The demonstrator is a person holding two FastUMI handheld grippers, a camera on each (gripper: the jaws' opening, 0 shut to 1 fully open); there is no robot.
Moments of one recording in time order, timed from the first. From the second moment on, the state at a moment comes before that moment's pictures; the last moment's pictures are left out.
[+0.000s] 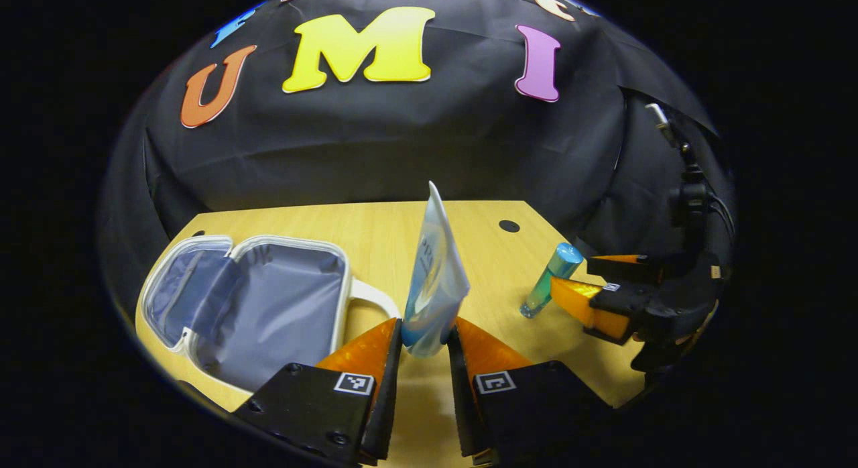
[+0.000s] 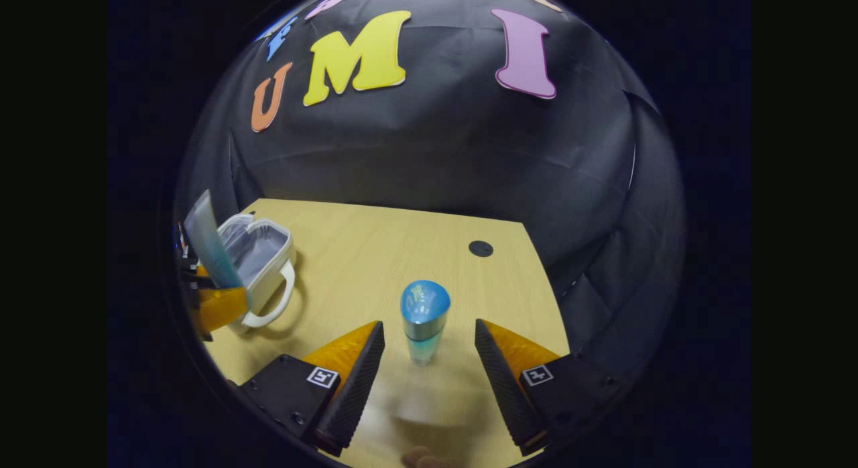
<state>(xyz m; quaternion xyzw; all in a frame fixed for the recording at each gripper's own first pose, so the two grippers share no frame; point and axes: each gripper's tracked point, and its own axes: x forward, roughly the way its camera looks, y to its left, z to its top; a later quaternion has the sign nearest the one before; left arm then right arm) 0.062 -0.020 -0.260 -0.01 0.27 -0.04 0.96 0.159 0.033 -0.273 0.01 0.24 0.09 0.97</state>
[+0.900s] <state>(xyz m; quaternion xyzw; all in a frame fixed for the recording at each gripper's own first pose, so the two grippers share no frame) 0.031 0.126 -0.274 0.03 0.32 0.01 0.95 0.104 0.068 -0.270 0.04 0.29 0.06 0.95</state>
